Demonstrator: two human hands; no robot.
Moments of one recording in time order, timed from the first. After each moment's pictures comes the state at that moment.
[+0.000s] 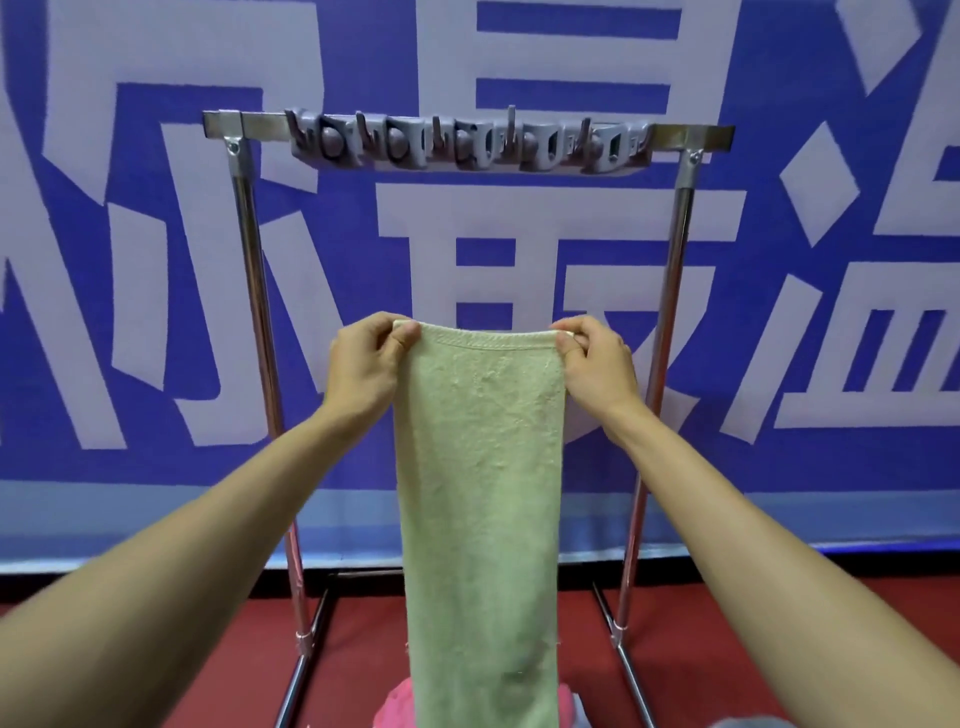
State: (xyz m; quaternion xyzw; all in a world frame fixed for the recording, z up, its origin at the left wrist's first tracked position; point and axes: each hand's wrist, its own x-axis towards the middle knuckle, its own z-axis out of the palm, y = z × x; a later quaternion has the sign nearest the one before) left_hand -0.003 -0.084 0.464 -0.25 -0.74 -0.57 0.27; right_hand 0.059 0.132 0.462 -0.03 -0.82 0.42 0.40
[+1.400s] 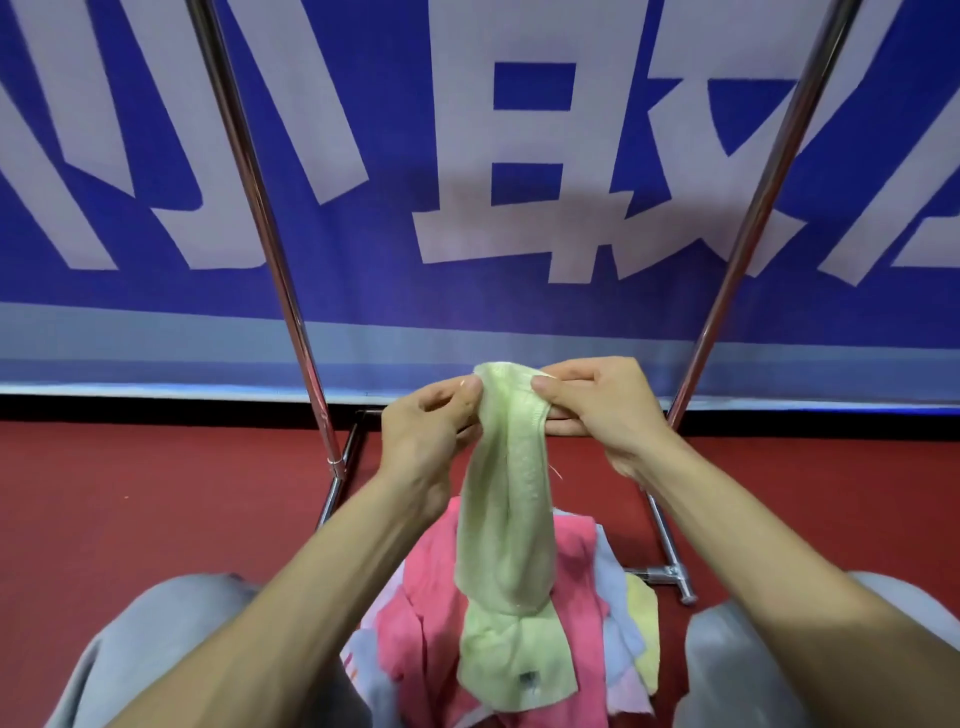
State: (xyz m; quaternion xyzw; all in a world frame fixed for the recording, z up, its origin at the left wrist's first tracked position) left_hand 0.051 -0.064 0.255 0.02 -0.58 -0.80 -0.10; right_hand 0.073 0.092 0.269 -0.12 -0.72 0.68 0.08
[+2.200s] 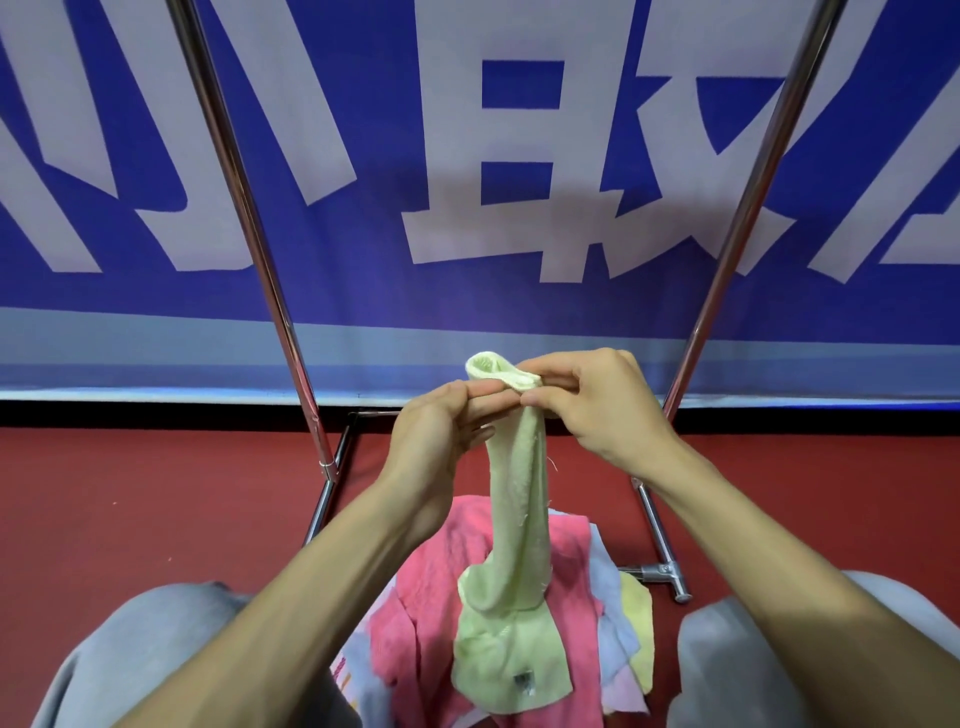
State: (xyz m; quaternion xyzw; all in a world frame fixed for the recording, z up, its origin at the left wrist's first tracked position) left_hand 0.062 -0.058 0.264 -0.04 -0.58 -0.79 -0.18; right_hand 0.085 0.096 0.284 0.02 -0.90 0.41 0.16
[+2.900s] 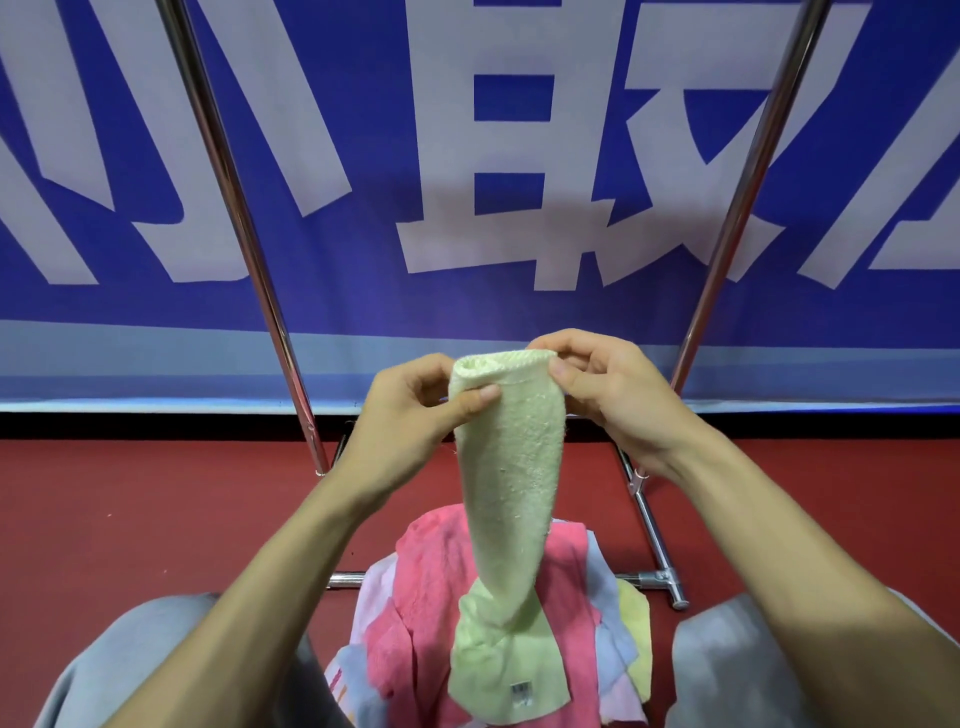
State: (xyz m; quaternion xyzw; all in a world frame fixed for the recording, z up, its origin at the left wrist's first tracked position) left_hand 0.049 -0.082 0.281 -0.24 -0.71 -0.66 -0.03; right_hand 0.087 0.115 0.296 0.06 -0.75 0.66 0.06
